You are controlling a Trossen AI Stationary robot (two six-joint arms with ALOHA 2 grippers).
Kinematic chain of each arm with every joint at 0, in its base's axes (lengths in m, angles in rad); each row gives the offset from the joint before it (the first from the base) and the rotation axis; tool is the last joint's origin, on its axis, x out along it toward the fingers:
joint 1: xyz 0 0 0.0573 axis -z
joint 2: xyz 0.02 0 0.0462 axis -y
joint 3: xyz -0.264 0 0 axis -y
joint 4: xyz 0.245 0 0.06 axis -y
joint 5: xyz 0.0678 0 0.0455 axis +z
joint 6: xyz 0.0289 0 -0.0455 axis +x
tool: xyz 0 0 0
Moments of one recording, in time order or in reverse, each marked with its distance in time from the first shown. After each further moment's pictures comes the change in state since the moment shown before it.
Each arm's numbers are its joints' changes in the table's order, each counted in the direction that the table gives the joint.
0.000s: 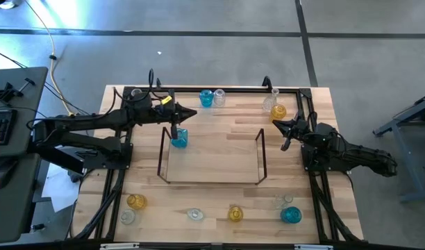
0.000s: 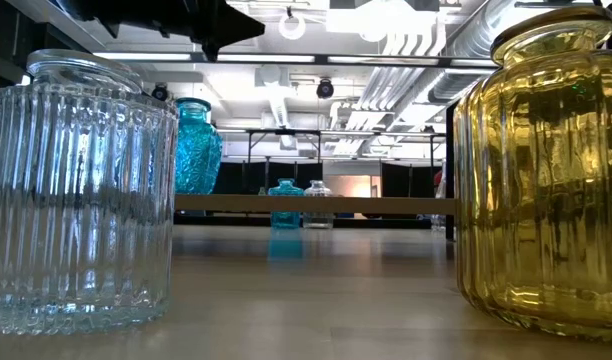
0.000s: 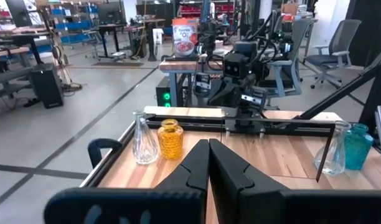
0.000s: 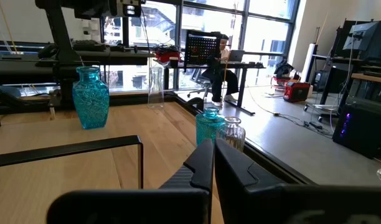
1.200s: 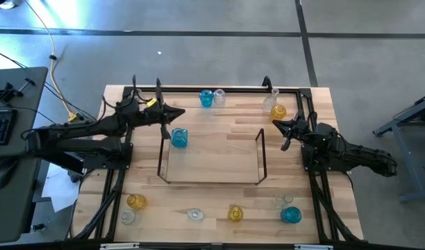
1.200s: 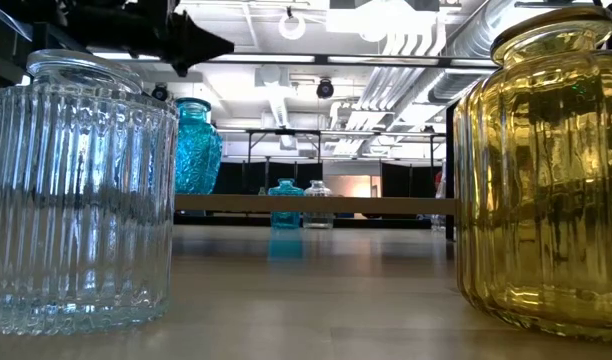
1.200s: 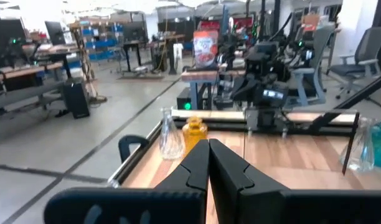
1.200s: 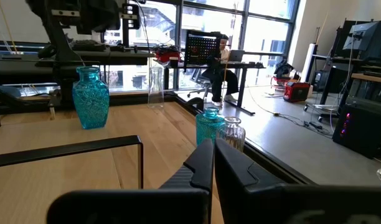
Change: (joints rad) left arm -0.095 0.190 -0.232 0.108 -0.007 0.025; right arm 0.000 0.000 0.000 0.000 0.000 0.000
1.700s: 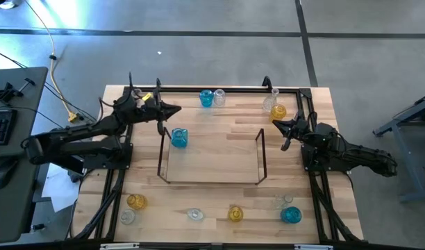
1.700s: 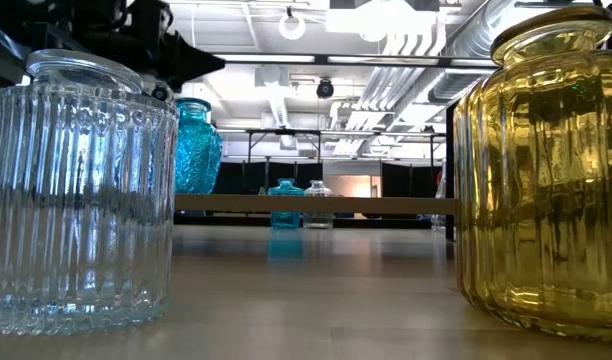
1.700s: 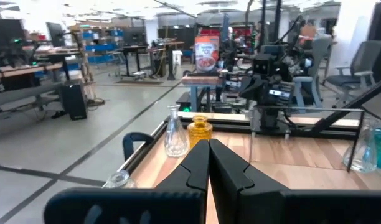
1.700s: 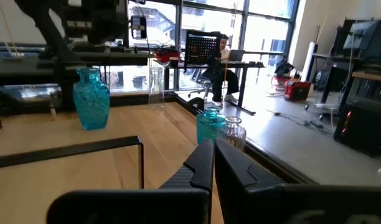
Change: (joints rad) left arm -0.181 0.004 -0.104 0.136 -0.190 -0.044; right arm 0.000 0.000 0.000 0.000 0.000 0.023
